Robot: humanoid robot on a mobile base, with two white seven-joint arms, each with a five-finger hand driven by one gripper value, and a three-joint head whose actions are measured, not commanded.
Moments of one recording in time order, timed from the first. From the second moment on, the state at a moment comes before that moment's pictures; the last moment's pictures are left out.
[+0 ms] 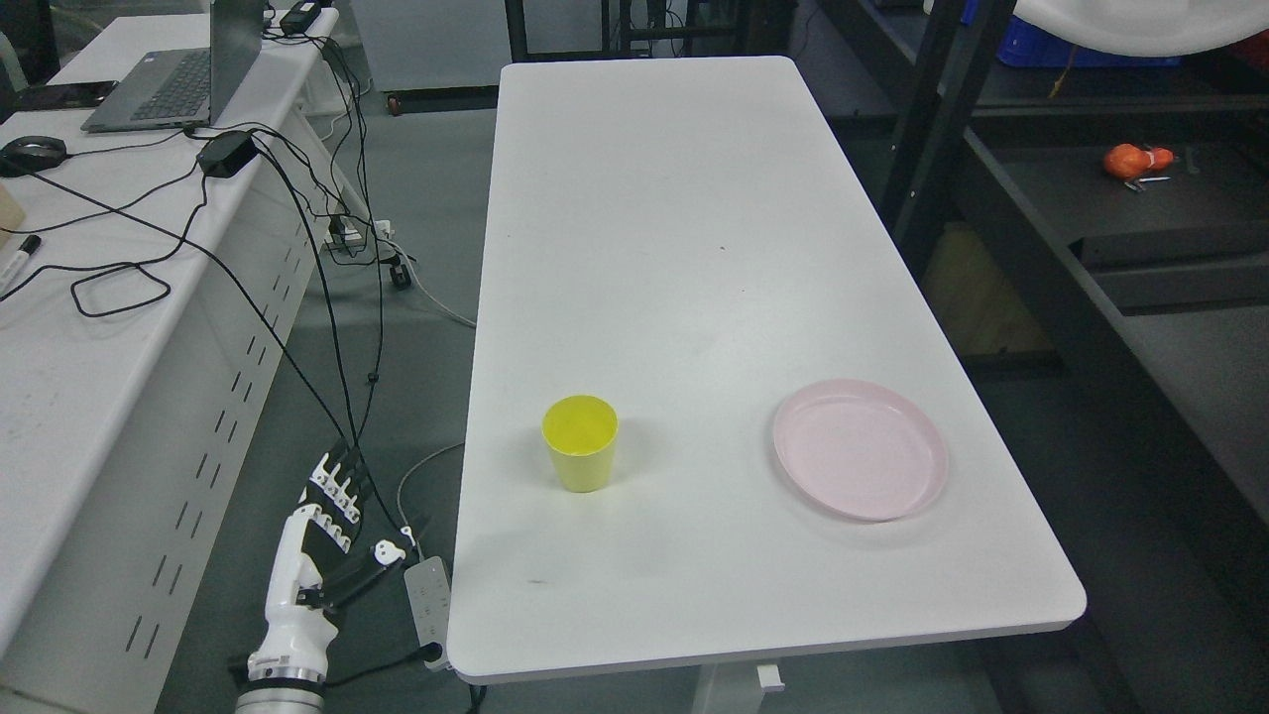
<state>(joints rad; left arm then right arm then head) 0.11 0.00 0.11 -1.75 0.23 -0.04 0.00 0.00 0.00 0.00 -0.24 0.00 0.09 -0.12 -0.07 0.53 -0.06</state>
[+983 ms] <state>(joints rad) -0.13 0.02 0.16 -1.65 0.34 0.02 -0.18 0.00 0.00 0.00 -0.24 0.00 0.09 -0.12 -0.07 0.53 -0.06</state>
